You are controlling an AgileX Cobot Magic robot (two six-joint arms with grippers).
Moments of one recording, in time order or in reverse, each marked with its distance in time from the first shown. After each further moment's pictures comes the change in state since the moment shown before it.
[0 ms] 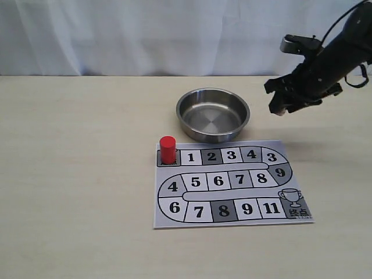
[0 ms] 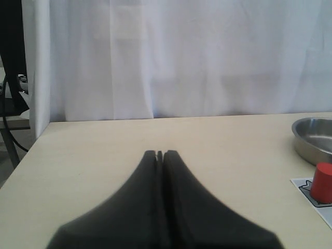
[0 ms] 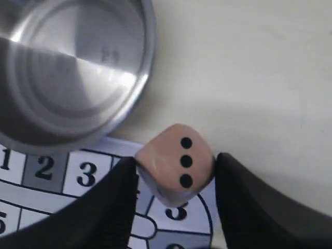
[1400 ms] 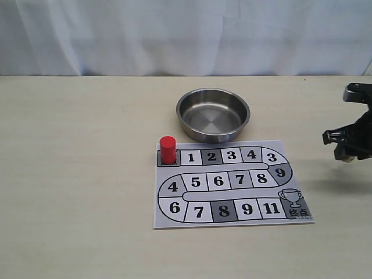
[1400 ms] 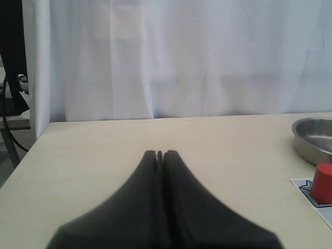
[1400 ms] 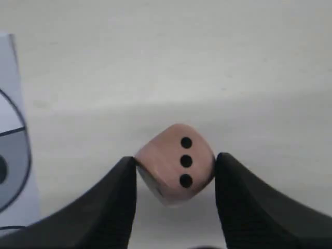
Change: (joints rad) left arm 0.000 0.000 0.000 0.000 0.000 0.000; right arm -0.176 -0.210 0.506 -0.243 -0.314 0.141
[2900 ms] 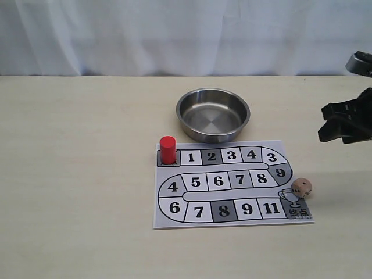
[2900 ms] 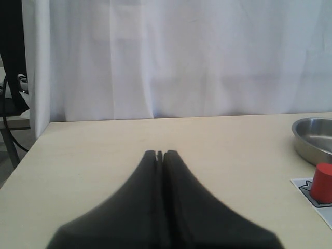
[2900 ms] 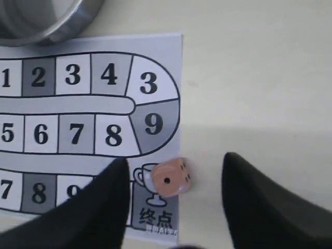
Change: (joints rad) left arm 0.000 0.000 0.000 0.000 0.000 0.000; right arm 0.000 -0.215 0.000 0.355 0.270 -0.273
